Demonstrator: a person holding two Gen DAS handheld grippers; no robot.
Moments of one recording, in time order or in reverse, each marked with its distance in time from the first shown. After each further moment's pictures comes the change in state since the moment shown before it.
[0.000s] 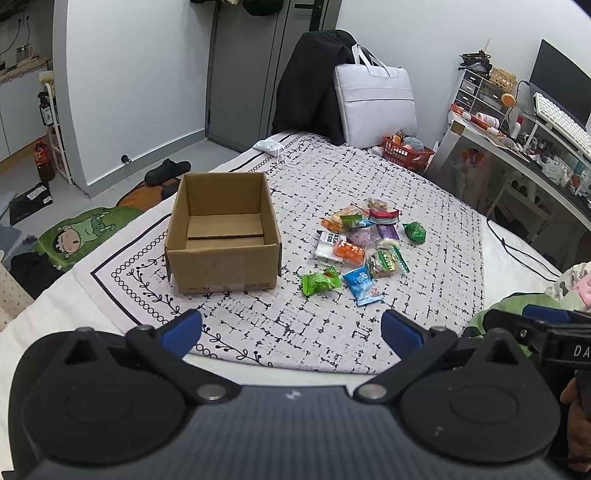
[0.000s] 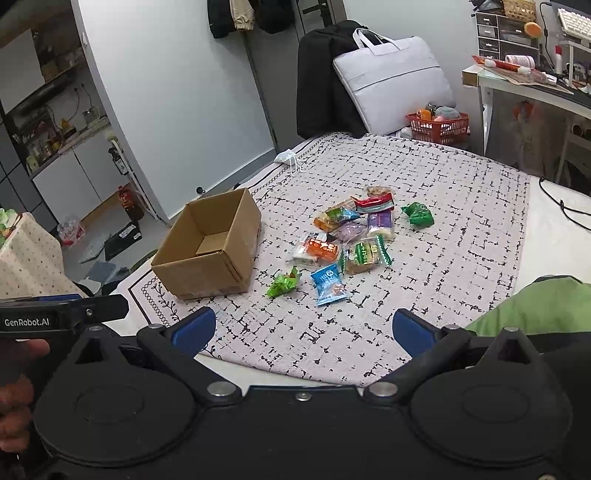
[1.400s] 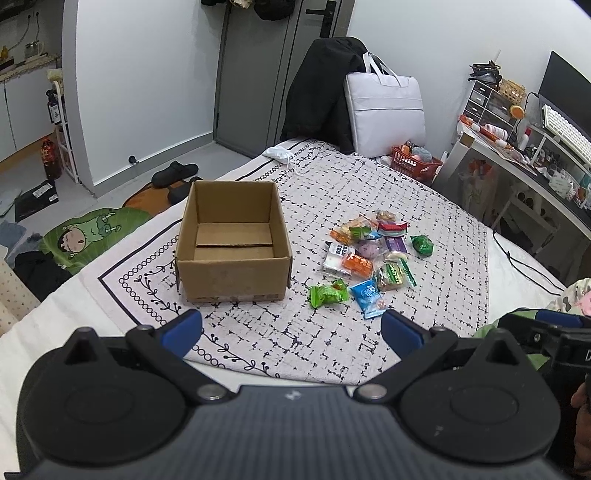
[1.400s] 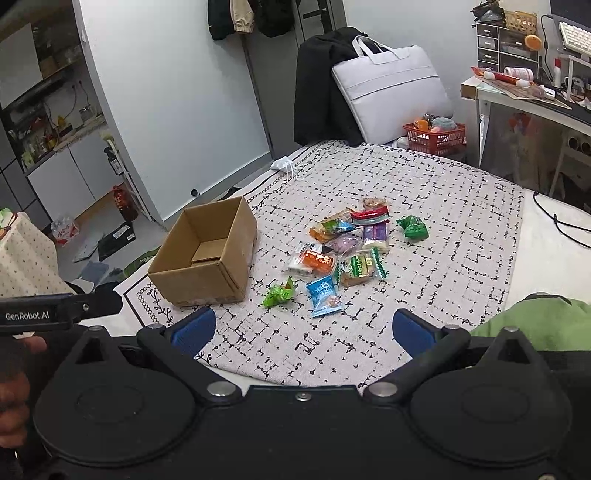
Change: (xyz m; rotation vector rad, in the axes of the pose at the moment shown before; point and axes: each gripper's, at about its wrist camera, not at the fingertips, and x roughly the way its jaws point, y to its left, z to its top) left arm -0.003 0.014 0.016 -0.032 -0.010 0.007; right arm -0.004 0.006 0.016 -0.018 -0.007 -0.032
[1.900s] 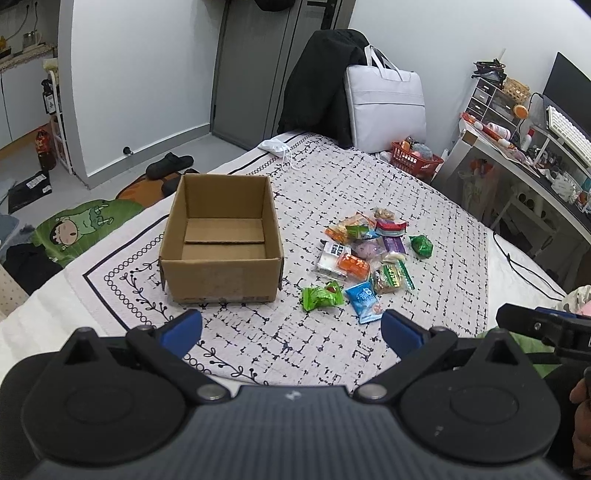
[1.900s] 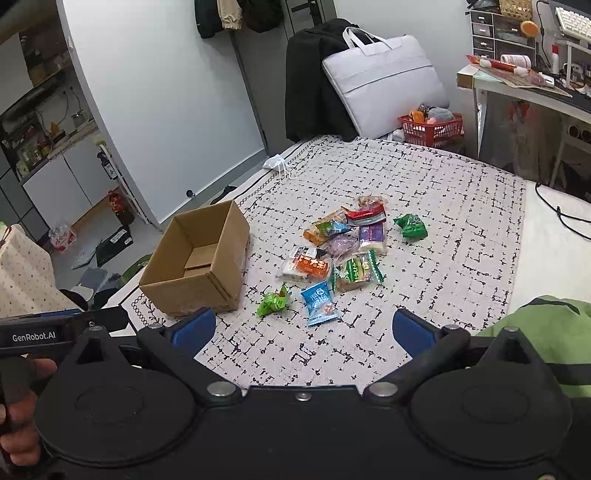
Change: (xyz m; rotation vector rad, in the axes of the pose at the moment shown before) left arm 0.028 -0.008 0.009 -0.024 0.028 -0.013; right arm 0.020 -0.013 0.016 0.035 0.025 0.006
